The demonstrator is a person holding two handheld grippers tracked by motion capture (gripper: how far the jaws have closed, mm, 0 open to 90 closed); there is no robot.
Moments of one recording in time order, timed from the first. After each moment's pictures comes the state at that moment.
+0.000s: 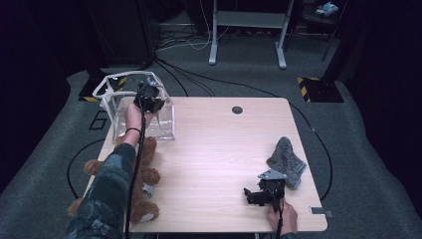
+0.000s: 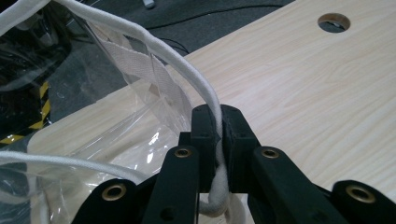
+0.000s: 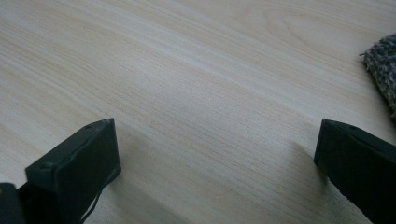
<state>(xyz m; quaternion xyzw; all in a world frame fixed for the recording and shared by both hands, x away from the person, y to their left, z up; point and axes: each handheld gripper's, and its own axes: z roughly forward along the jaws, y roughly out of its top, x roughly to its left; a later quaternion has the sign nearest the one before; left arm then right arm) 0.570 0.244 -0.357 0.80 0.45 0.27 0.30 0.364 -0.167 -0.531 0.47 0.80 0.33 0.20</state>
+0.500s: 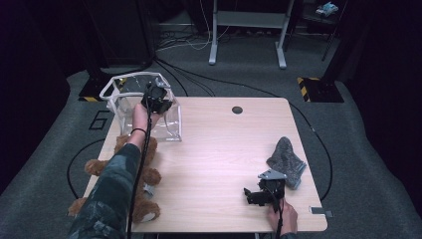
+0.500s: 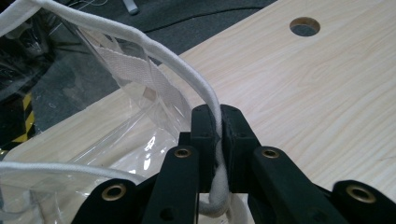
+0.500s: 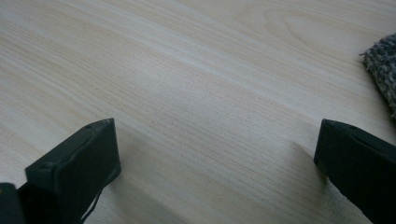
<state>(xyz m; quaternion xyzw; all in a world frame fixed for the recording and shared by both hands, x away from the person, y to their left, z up) 0.567 0.223 -0.356 0.81 0.42 0.25 0.31 0.364 -0.167 -0.531 0.47 0.80 0.33 0.20</state>
